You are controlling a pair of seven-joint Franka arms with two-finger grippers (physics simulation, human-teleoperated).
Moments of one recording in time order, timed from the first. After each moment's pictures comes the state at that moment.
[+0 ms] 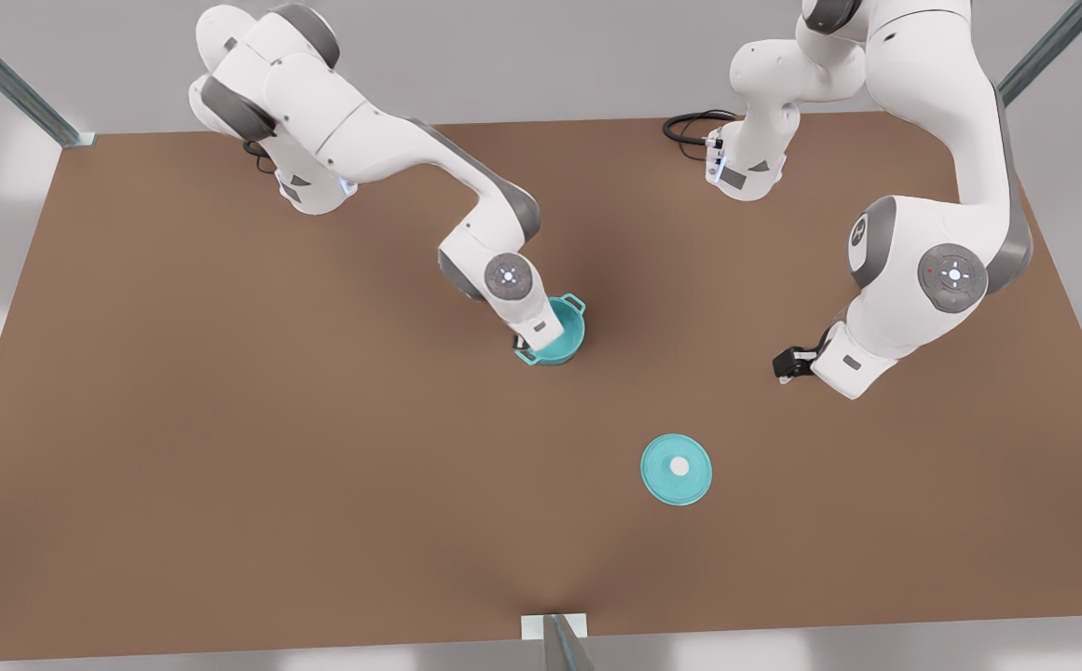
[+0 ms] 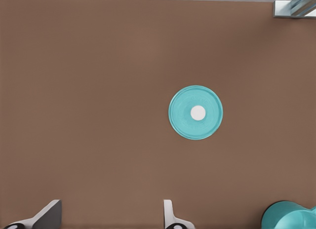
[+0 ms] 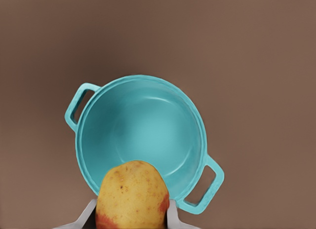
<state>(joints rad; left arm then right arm) -0.08 0.27 -0.12 -1.52 0.02 1.78 -0.22 0.52 0.61 0.36 -1.61 0.02 2.11 -0.53</state>
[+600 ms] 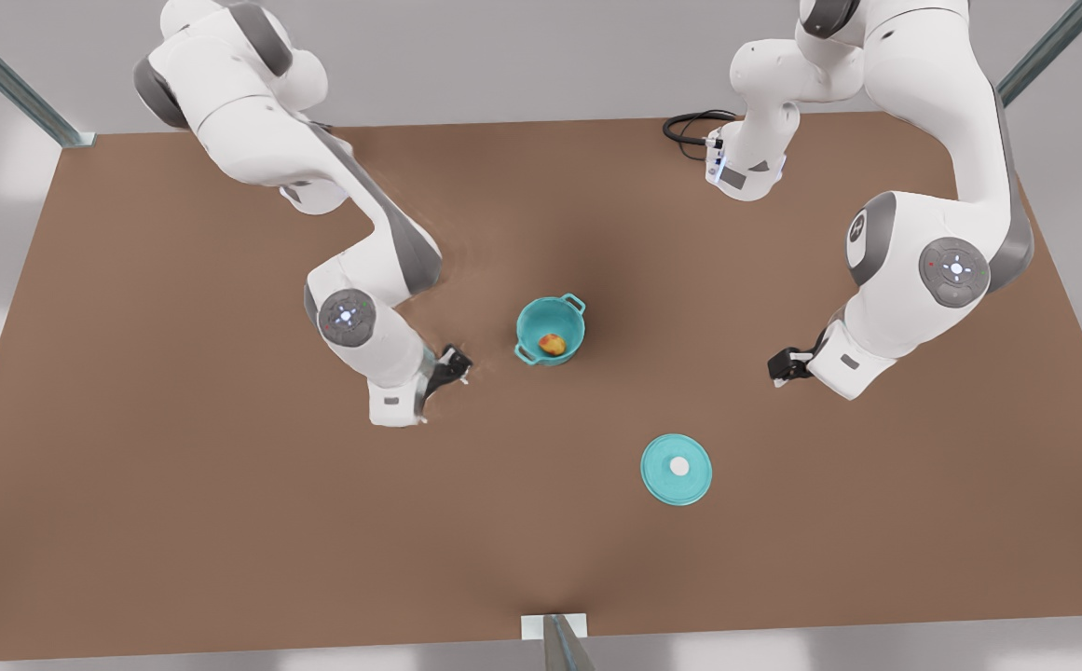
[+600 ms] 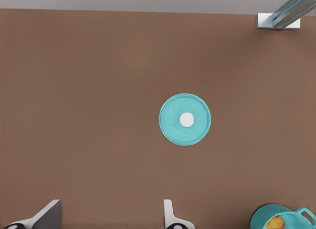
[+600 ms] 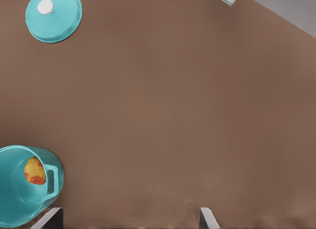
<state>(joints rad) -0.10 0.29 -0.12 -1.46 0.01 1.77 -0.22 0.09 0.45 0.33 -1.47 0.00 2.02 -0.19</state>
